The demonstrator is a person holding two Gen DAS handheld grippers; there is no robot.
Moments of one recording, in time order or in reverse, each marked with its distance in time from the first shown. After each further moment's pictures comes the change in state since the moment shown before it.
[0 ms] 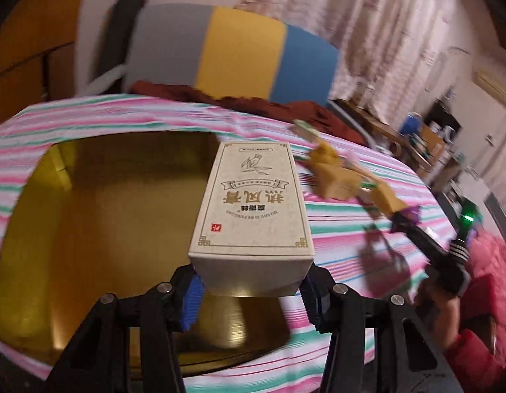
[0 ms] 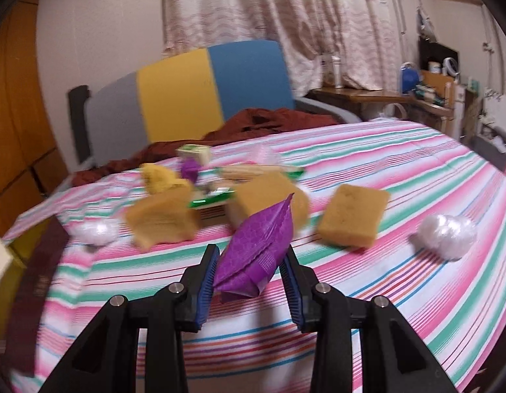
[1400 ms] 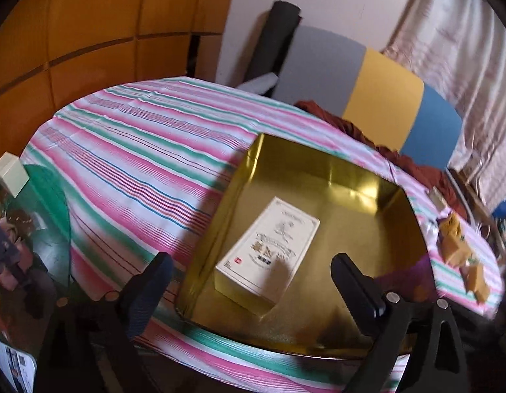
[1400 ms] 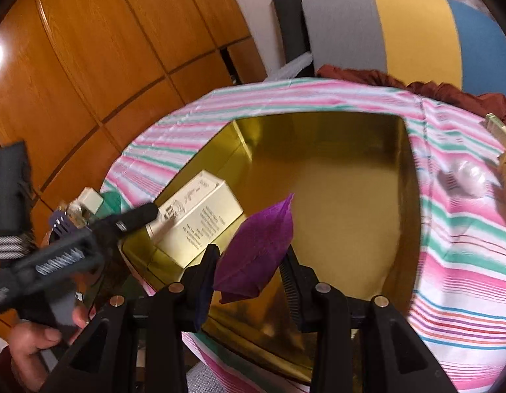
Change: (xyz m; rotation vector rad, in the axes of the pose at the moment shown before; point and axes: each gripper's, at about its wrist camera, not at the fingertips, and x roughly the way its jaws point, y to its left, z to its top) left arm -0.078 0.143 -0.027 -0.337 -0.131 0.416; right arm -0.024 0.301 -0.069 -0.404 0.422 0.691
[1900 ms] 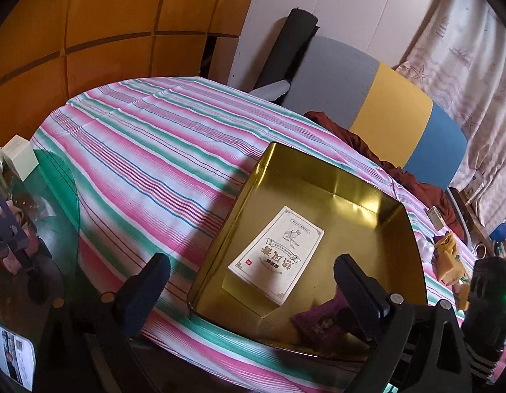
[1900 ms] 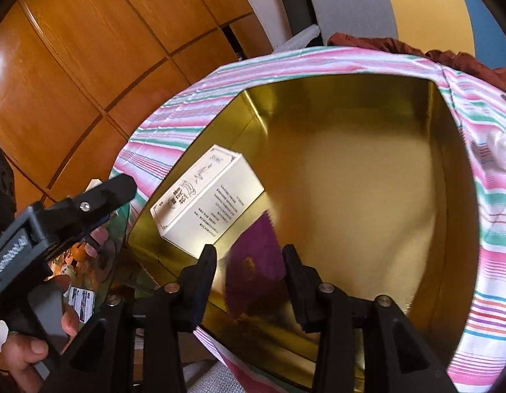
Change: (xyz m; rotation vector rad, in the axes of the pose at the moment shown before) left arm -0.010 0.008 0.001 -0.075 -0.007 0.001; right arm 0.026 0.004 -0.002 0.053 0.076 0.062
